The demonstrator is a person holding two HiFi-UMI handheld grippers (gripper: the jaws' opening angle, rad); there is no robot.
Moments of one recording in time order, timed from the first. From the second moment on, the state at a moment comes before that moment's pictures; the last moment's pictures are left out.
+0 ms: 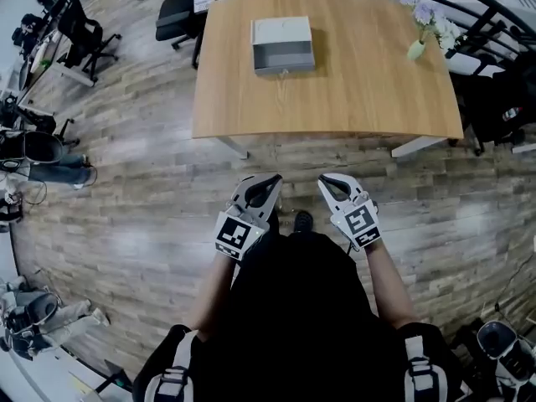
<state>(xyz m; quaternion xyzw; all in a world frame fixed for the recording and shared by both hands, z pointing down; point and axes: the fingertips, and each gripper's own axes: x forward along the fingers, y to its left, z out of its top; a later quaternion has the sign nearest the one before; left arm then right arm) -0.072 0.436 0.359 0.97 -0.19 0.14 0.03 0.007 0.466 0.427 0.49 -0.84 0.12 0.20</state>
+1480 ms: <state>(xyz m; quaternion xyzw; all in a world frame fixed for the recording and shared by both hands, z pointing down) -0.108 0.323 0.353 0.98 -0.14 0.13 0.04 -0.025 0.355 0.411 0.56 -0.80 0.12 0.18</state>
